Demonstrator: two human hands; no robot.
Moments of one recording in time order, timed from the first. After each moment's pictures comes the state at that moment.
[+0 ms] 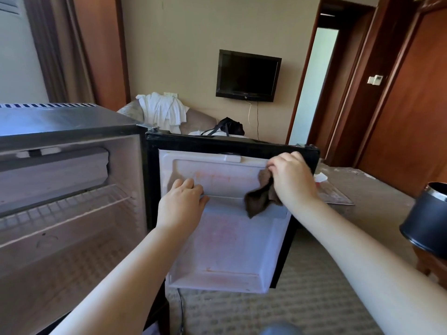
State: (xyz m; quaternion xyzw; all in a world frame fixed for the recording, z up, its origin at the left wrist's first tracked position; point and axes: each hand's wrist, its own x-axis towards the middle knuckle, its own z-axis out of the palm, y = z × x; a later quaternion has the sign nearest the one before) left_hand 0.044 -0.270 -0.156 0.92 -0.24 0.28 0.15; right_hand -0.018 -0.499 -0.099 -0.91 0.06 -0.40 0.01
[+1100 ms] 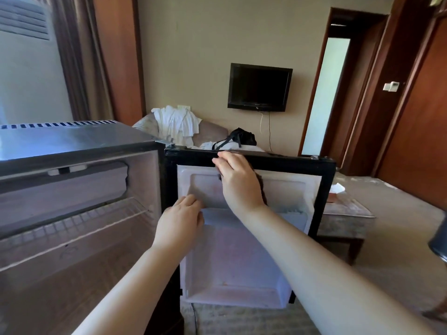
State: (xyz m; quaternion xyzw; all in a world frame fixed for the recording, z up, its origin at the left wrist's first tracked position) left_hand 0.063 -0.233 -0.166 0.87 -0.30 0.37 0.16; right_hand 0.053 -0.388 -0.101 -0.84 -0.12 -0.53 0.07
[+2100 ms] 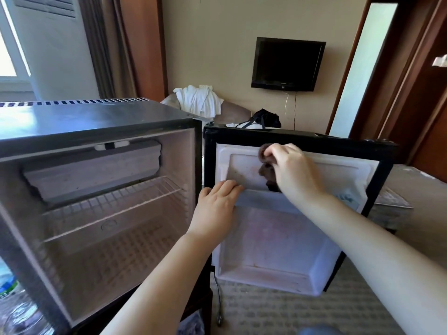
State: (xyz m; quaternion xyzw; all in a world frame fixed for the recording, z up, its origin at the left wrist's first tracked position) left_hand 0.070 -0.215 -0.187 0.85 -0.35 0.34 0.18; right_hand 0.027 -0.389 -0.098 -0.89 -0.09 -0.44 0.07
